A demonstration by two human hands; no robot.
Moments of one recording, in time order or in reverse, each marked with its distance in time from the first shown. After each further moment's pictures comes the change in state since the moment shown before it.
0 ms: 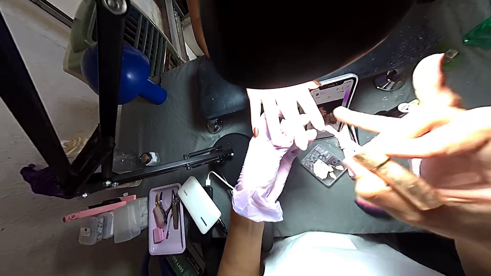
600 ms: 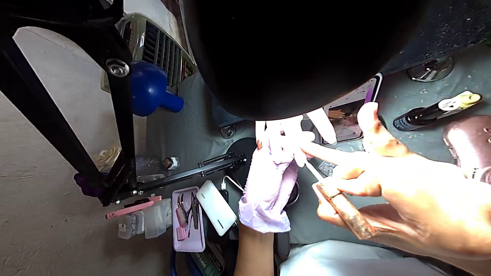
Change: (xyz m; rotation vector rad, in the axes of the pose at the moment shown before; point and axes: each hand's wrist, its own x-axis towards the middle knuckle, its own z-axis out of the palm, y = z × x) left_hand -0.009 -0.001 -0.011 0.018 0.022 0.101; right_hand -0.011 -0.008 0.035 -0.039 -0.113 -0.076
